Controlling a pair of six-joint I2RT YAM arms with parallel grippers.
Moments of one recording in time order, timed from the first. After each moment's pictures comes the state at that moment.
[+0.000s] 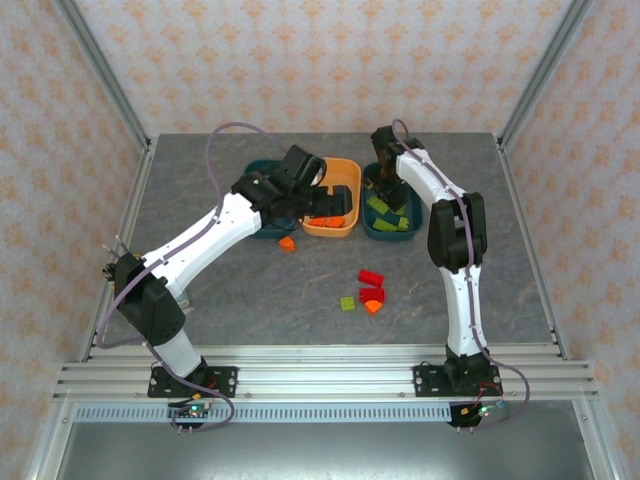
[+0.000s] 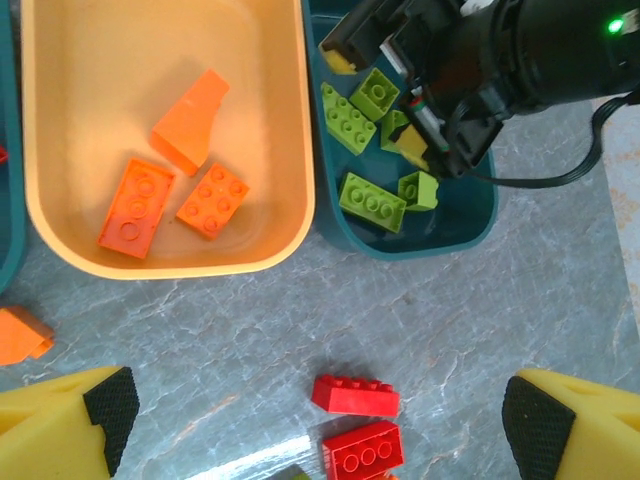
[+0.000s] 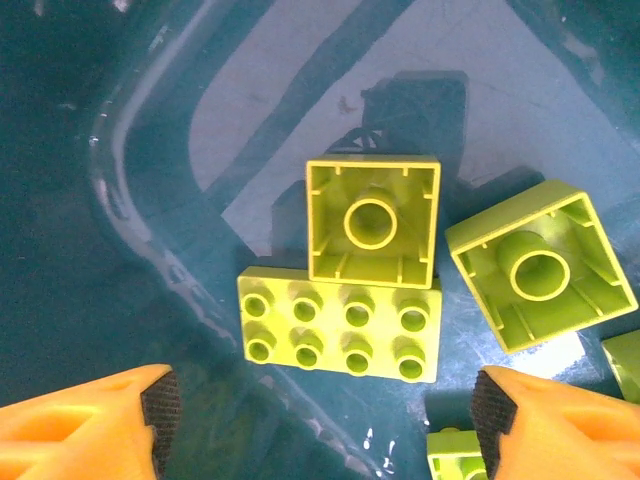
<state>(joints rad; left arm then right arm) -0.64 1.66 1.61 -0.80 0.03 -0.67 0.29 2.29 2.03 -1.04 0.02 1.08</state>
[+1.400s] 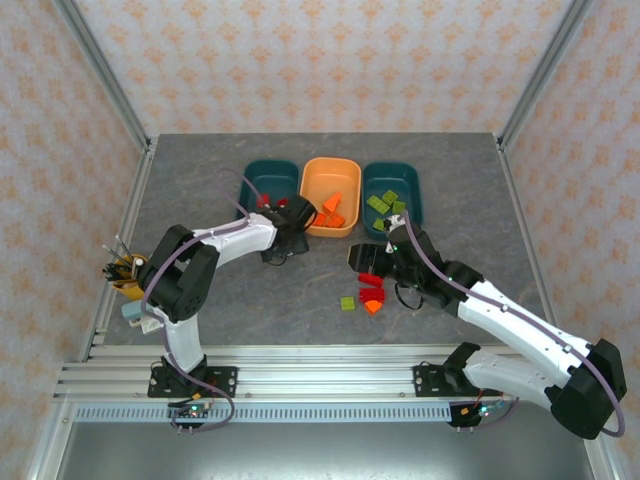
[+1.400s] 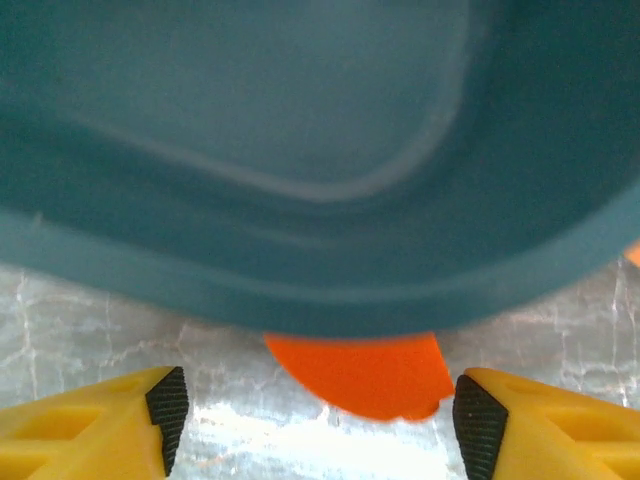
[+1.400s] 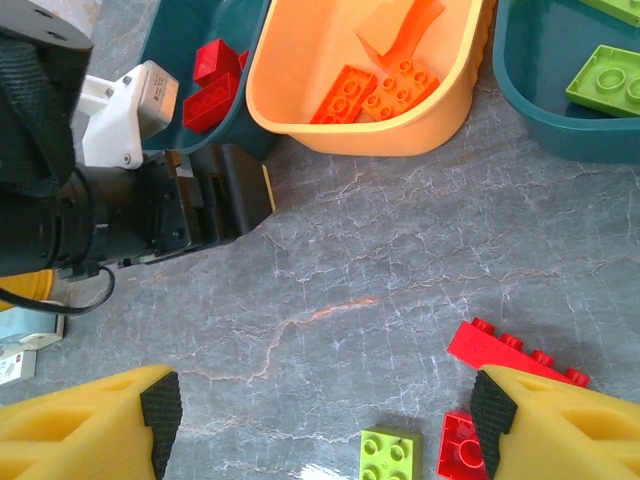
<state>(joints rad) -0.54 1.86 1.21 -0.64 -0.25 -0.86 0.72 1.00 0.75 -0.42 0.01 0.71</state>
